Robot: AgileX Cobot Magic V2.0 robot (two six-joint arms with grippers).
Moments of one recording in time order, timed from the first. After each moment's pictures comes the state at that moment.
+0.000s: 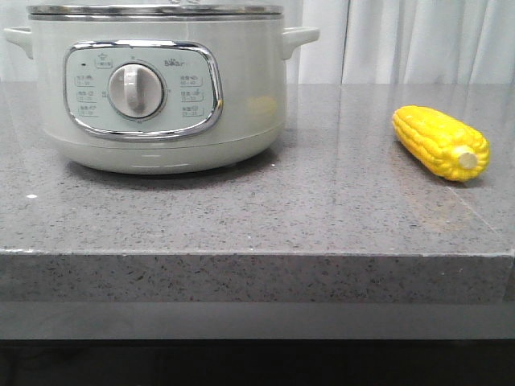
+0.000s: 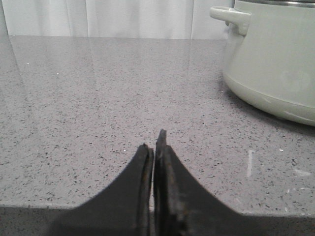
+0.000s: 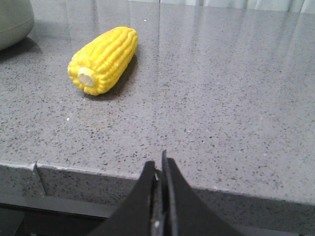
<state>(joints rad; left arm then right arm) 0.00 -0.01 0.00 -0.05 0.17 0.08 0.05 -0.01 0.03 0.12 0.25 -0.11</state>
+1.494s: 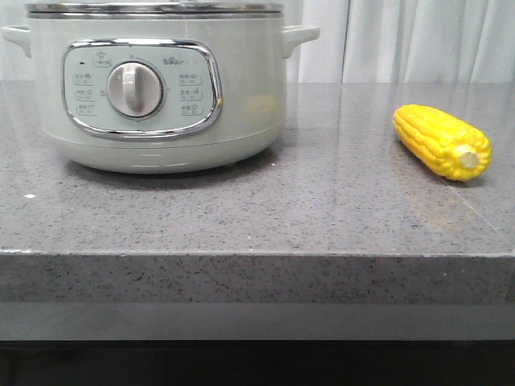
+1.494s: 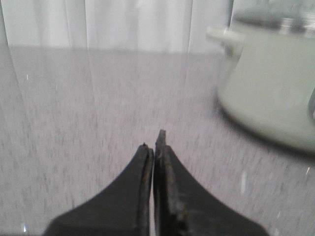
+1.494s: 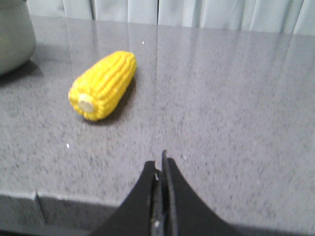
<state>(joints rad) 0.00 0.00 -0.09 -0.07 0.21 0.08 0.05 -0.01 -0.03 0.12 0.23 -0.11</state>
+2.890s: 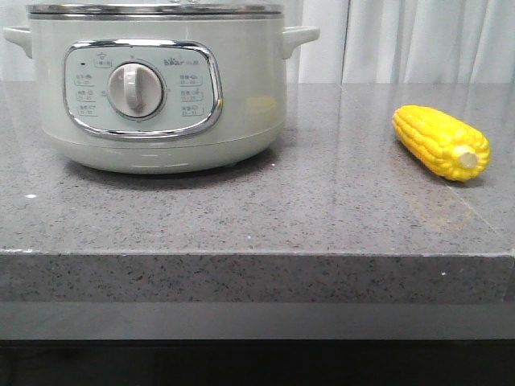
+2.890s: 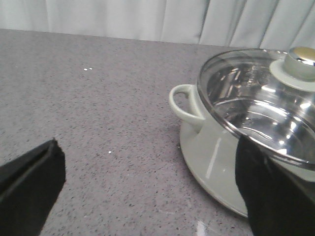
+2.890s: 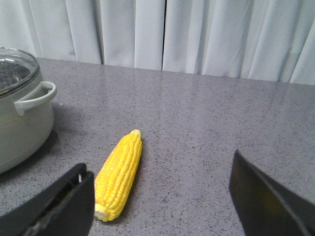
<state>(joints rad) -0.06 0.73 -0.83 -0.16 0.52 0.11 0.05 0.41 -0.57 0.12 0.38 -0.11</state>
